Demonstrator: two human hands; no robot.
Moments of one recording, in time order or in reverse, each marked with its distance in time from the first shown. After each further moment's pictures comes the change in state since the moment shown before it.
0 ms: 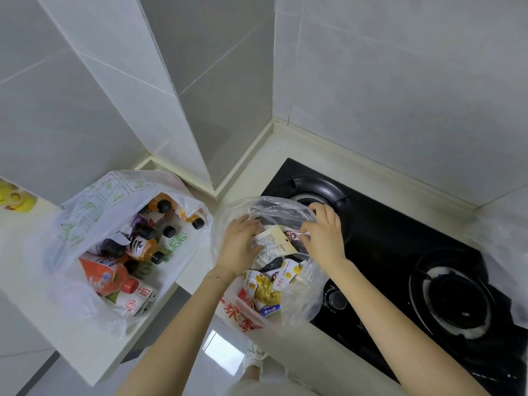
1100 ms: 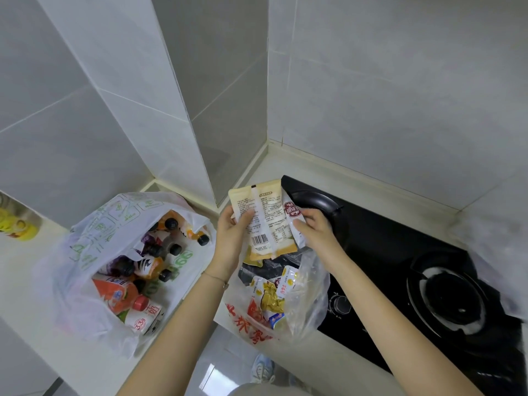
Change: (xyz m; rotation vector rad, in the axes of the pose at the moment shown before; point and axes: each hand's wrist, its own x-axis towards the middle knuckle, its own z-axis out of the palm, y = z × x) left_hand -0.001 0.051 -0.081 -1.154 0.266 -0.272; right_hand 0.001 -0.056 -0.068 1.250 -0.147 0.535
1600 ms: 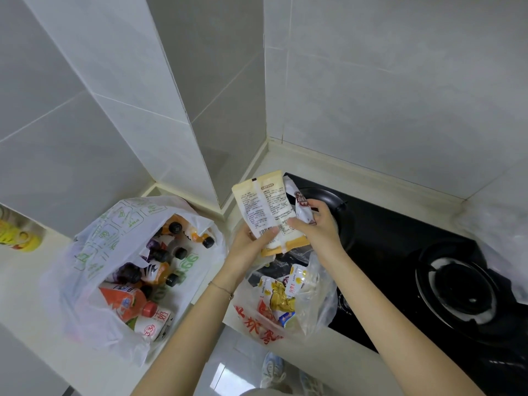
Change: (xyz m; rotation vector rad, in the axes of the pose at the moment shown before) left_hand -0.013 -0.008 -0.002 0.059 -0.206 -0.168; right_hand 0.003 0.000 0.020 0.056 0.172 -0.071
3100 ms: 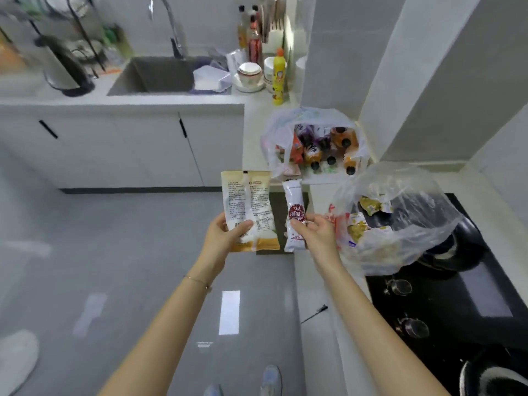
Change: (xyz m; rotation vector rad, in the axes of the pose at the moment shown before) left_hand -0.408 -0.106 0.068 -0.251 1.123 0.105; right_hand -0.256 0.067 -0.028 -0.241 -1.029 0.029
